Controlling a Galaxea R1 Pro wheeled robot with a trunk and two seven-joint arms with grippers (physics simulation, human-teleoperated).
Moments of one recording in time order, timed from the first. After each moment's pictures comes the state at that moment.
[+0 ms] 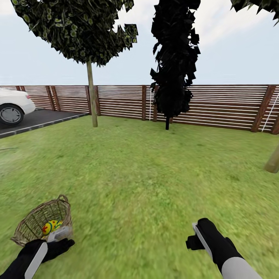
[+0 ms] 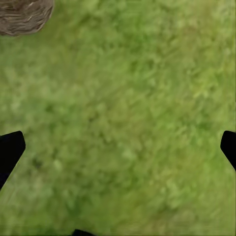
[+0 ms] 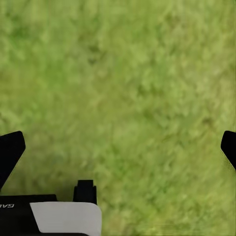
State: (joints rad) left arm -0.34 0.23 0.14 -0.87 0.41 0.71 0.03; right arm -0.54 -0.08 0.08 -0.71 0.05 0.96 0.02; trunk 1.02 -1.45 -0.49
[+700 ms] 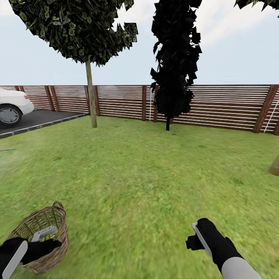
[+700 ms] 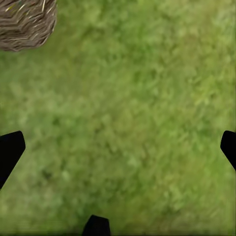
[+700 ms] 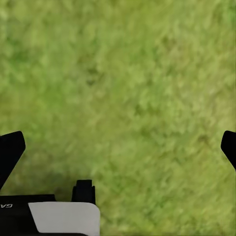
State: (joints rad) left arm -0.34 0.38 0.13 -0.87 0.43 0.82 -0.11; right arm -0.54 -0.08 0.08 -0.71 0.06 0.96 0.02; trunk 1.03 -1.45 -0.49
